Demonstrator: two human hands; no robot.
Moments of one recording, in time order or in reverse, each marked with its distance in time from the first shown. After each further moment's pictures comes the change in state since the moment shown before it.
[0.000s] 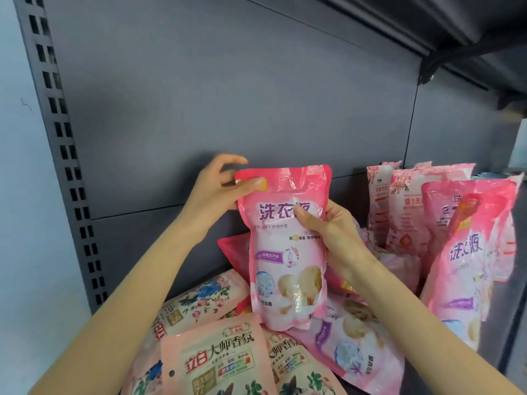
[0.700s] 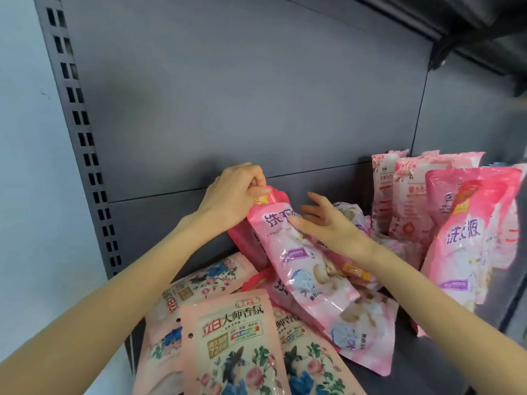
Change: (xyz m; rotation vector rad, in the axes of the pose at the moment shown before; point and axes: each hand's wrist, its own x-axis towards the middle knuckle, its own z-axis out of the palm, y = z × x) left_hand -0.005 -0.004 0.010 0.835 -0.075 0.208; right_hand -0.001 0.011 -0.022 -0.669 -0.135 0.160
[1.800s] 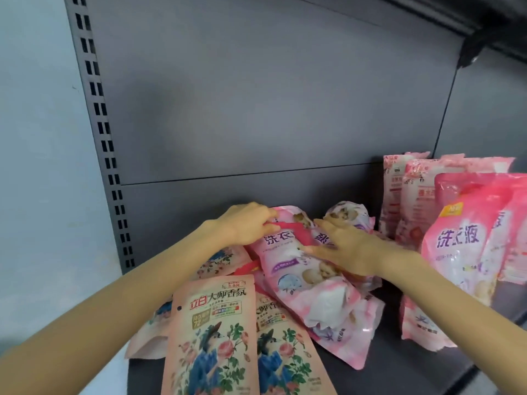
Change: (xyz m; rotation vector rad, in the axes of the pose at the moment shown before) left_hand -0.015 0.002 0.046 0.407 -0.527 -0.031; right_hand -0.035 -0.008 -0.038 -0.953 -0.309 0.019
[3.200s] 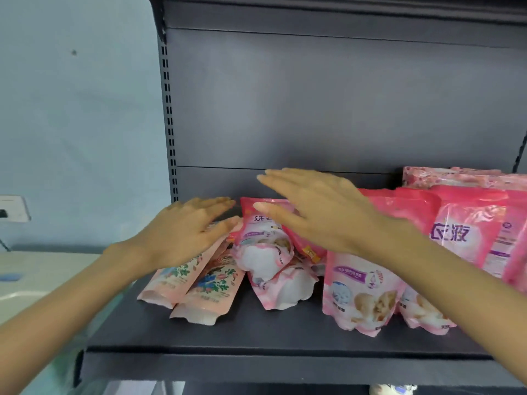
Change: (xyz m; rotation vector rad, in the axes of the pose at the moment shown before) left_hand -0.151 0.179 -0.047 0.167 0.198 -0.587; right_hand -0.112 0.033 -0.085 -0.192 0.401 -0.798
